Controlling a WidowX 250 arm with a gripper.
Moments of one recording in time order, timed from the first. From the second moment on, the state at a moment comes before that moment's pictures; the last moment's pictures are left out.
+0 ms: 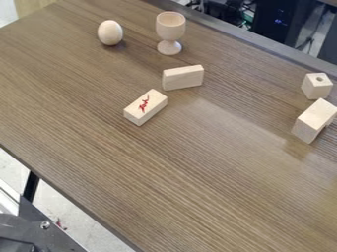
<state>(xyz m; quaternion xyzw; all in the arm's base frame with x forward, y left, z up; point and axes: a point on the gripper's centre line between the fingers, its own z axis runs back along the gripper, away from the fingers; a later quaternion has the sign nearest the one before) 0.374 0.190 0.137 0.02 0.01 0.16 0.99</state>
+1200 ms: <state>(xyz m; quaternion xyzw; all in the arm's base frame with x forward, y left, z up) 0.395 0.044 0.126 0.03 0.00 -0.06 1.00</state>
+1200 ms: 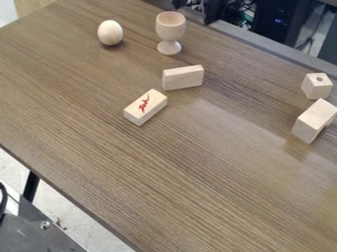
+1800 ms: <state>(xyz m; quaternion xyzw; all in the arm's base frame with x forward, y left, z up) 0.389 -0.020 0.104 0.03 -0.02 -0.08 1.00</state>
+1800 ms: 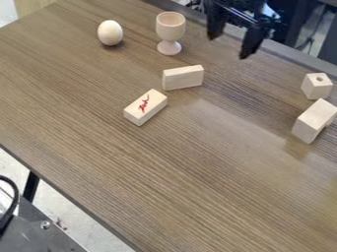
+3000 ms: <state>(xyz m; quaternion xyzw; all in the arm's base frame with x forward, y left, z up) 0.386 -0.123 0.082 0.00 -0.04 -0.15 0.99</state>
